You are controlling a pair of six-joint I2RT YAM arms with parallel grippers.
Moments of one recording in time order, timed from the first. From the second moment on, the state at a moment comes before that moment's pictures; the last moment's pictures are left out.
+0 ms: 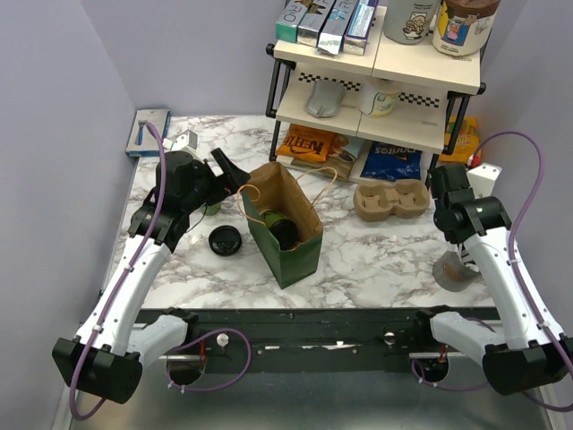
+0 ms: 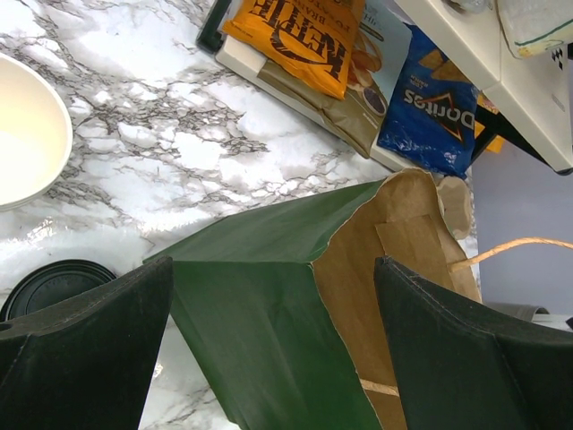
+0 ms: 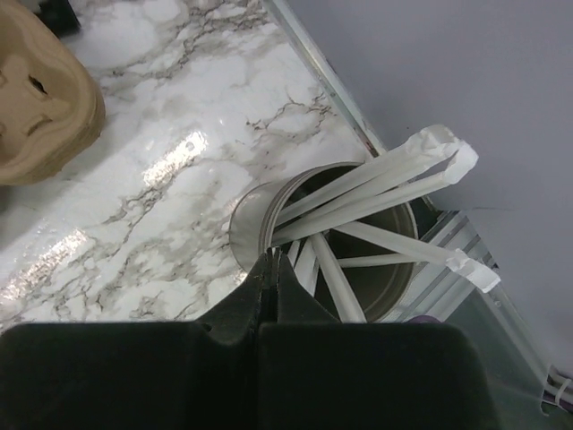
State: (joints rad) left arm -0.27 1.02 1.05 -0.46 0.12 -0.68; right arm 0.20 1.05 1.14 -1.17 0.80 0.55
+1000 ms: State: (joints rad) left arm -0.27 1.00 1.05 -0.45 0.11 -0.68; right arm 0.20 0.93 1.63 -0.63 -0.61 0.31
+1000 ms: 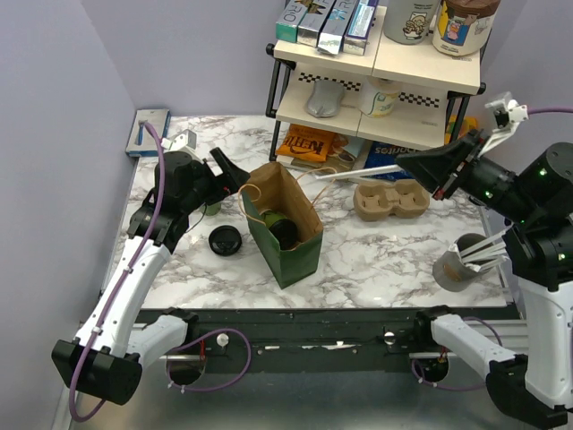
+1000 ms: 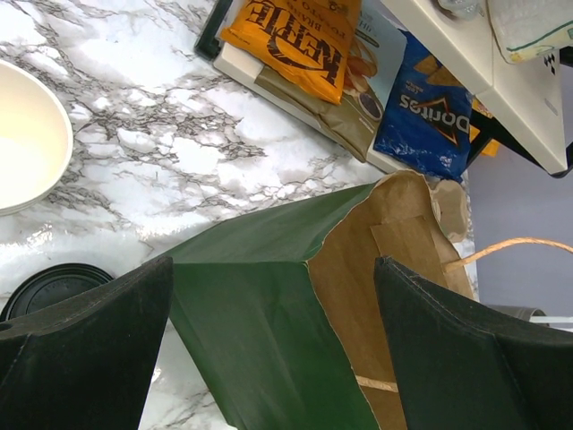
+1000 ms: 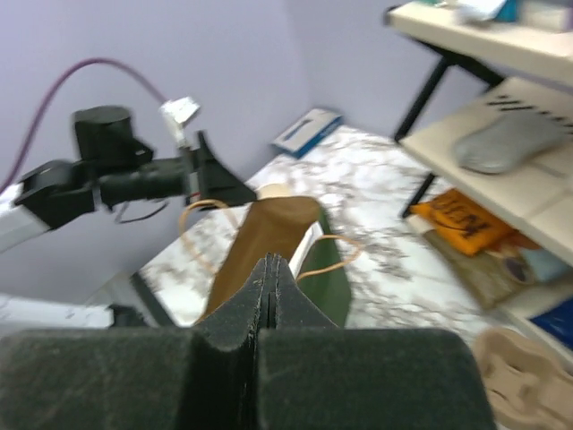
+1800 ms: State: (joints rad) left arm -0.27 1.03 1.05 -0.44 0.15 -0.68; right arm 0.75 1.30 1.73 -0.87 -0.30 0.18
